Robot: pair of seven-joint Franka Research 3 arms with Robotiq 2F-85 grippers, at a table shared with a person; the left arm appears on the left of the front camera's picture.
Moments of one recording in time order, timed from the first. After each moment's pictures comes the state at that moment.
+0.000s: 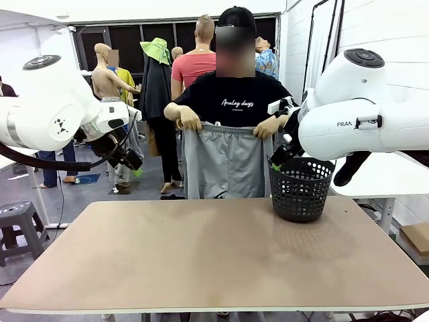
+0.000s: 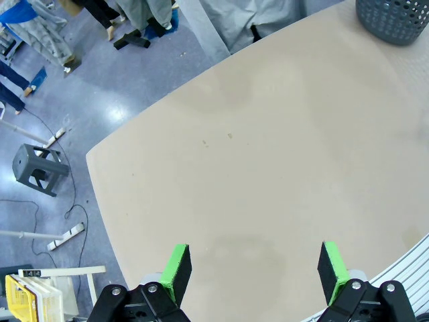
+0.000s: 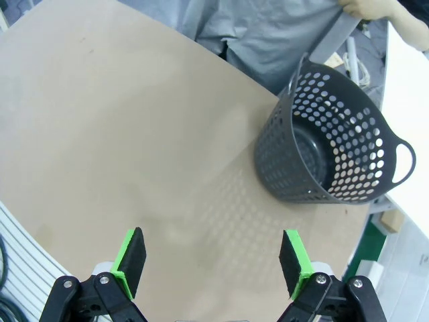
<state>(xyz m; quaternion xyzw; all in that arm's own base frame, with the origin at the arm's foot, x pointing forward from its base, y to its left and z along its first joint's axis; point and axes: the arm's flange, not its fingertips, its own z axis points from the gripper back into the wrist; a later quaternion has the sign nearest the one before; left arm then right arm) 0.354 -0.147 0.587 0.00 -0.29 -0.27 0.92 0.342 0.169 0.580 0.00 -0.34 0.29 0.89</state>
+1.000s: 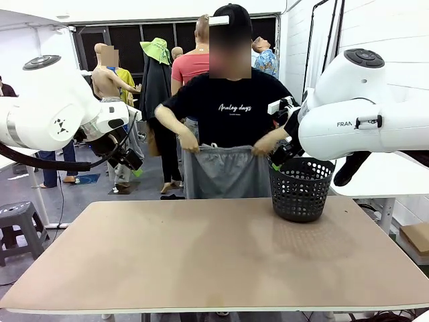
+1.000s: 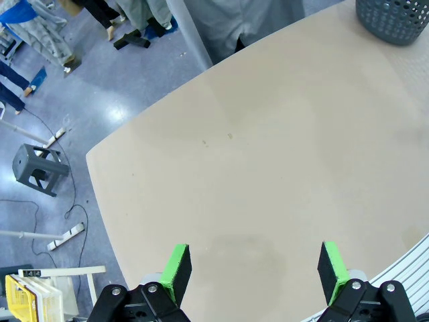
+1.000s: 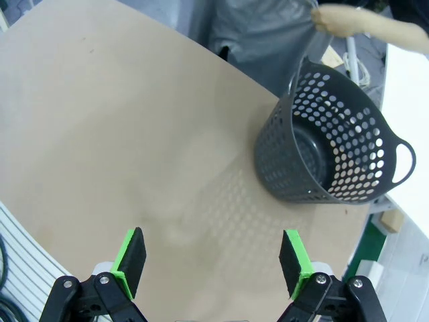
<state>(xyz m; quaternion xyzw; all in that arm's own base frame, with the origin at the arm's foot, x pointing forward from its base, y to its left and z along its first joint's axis) 0.354 -0.147 0.587 0.00 -0.29 -0.27 0.92 0.342 0.169 0.580 0.00 -0.34 0.29 0.89</state>
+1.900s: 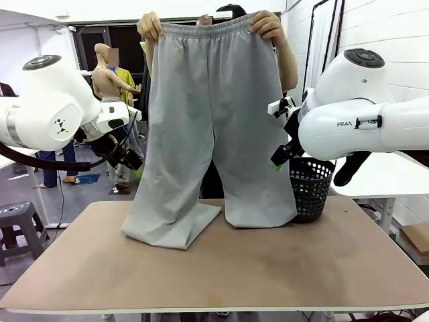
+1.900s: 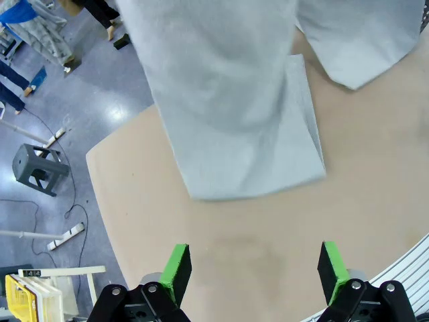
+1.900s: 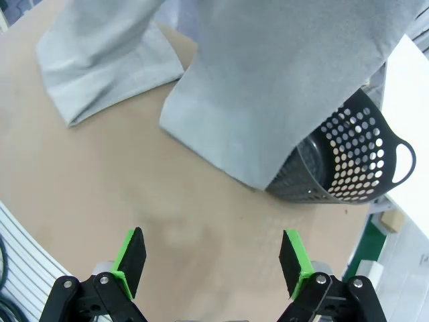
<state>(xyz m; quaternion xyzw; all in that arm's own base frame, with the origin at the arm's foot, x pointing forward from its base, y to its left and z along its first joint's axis) 0.354 -0.147 0.587 0.00 -0.29 -0.27 0.92 0.342 0.169 0.580 0.00 -0.34 0.29 0.89</state>
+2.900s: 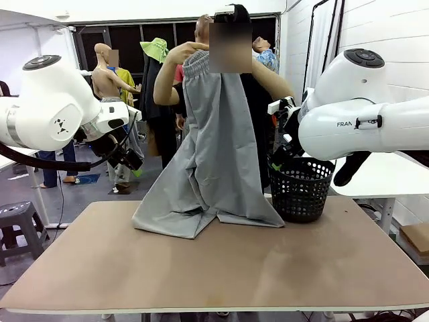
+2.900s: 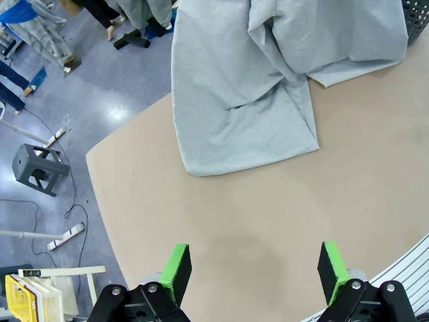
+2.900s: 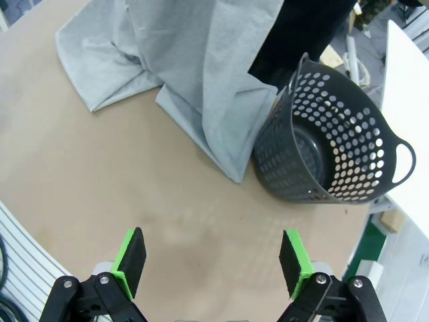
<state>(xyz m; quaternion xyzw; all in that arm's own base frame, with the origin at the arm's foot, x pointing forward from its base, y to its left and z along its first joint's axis) 0.354 -0.147 0.587 0.00 -0.29 -0.27 0.92 0.342 0.169 0.580 0.00 -0.34 0.29 0.89</state>
